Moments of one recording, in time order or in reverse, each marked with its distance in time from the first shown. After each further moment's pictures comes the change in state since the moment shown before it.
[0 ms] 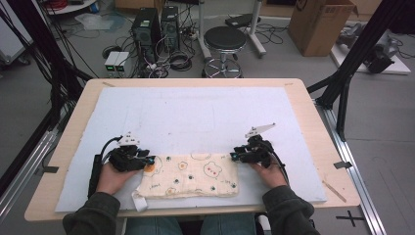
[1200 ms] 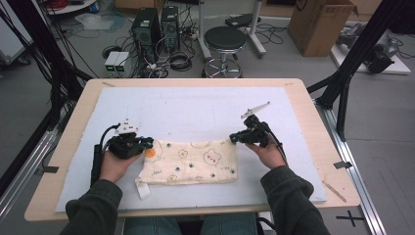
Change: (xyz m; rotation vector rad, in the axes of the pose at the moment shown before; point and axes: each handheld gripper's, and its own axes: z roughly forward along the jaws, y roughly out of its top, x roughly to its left) left arm 0.013 0.039 -0.007 -0.110 0.065 0.013; right arm -0.025 0.057 -0.005 0.053 0.011 -0.004
